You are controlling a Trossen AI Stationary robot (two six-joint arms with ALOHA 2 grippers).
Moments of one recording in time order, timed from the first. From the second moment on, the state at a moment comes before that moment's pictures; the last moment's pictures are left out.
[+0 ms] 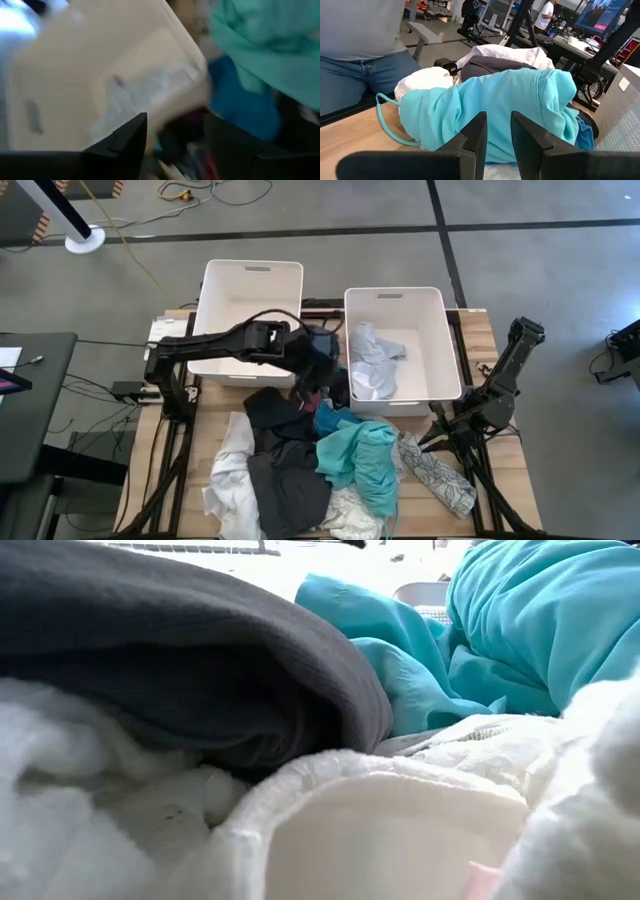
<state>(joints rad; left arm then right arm) 0.01 1.81 2.07 -1.06 -0.10 0.63 0.95 0.34 0.19 -0.04 0.50 -0.26</state>
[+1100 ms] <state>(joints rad) -0.27 1.01 0.93 -0.76 0.03 -0.20 0.92 0.34 0.19 0.29 0.50 -0.30</state>
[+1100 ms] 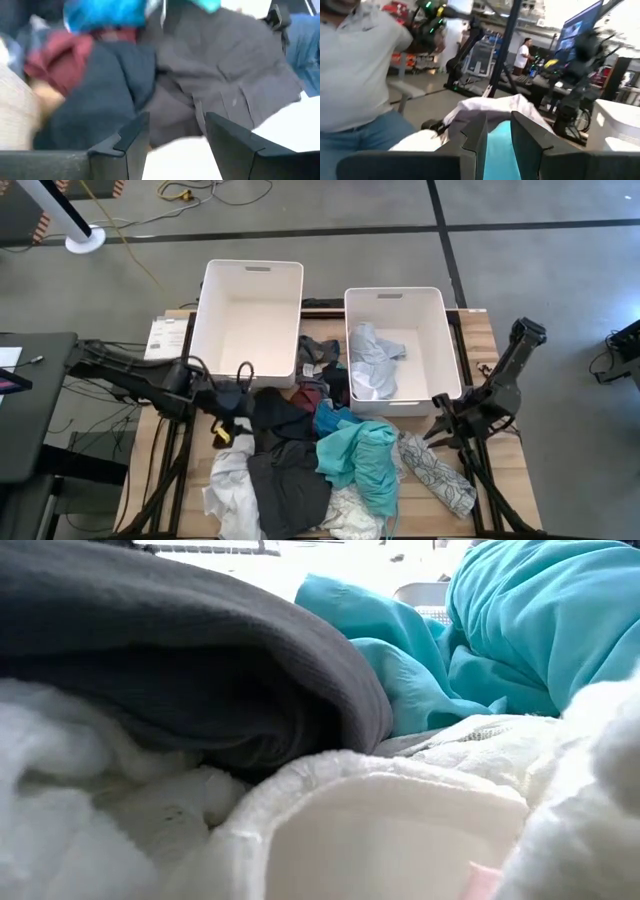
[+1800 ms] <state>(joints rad) -0.57 1.02 0.82 -0.78 0.06 -0.80 0.59 0.51 0.19 0.46 0.52 -0.15</state>
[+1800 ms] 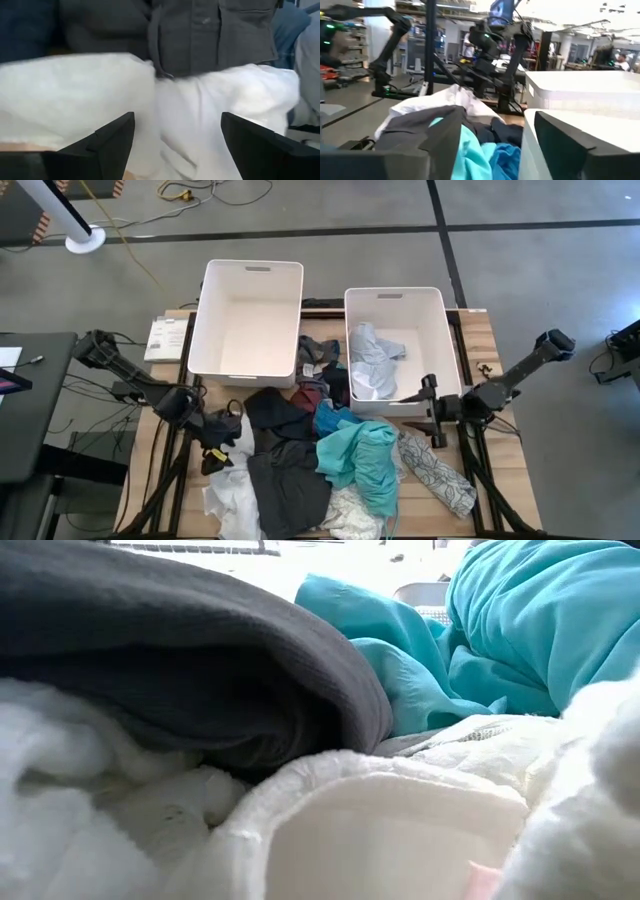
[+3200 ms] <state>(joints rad) -0.65 1.41 0.83 -0.78 -0.05 -0.55 0.59 0.68 0.19 0.65 0.47 -0.23</state>
